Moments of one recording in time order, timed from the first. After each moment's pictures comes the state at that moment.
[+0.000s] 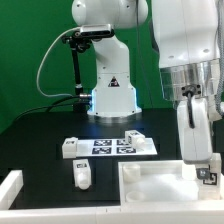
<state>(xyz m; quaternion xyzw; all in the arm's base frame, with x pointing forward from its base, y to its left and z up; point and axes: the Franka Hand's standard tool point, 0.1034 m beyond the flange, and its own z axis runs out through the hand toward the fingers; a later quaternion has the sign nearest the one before) 0.638 0.102 0.066 -0.59 0.81 0.02 0.08</state>
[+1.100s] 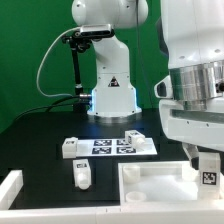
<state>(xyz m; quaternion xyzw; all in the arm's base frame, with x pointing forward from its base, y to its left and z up) 0.643 0.114 0.065 -0.86 0.50 -0.02 0.08</state>
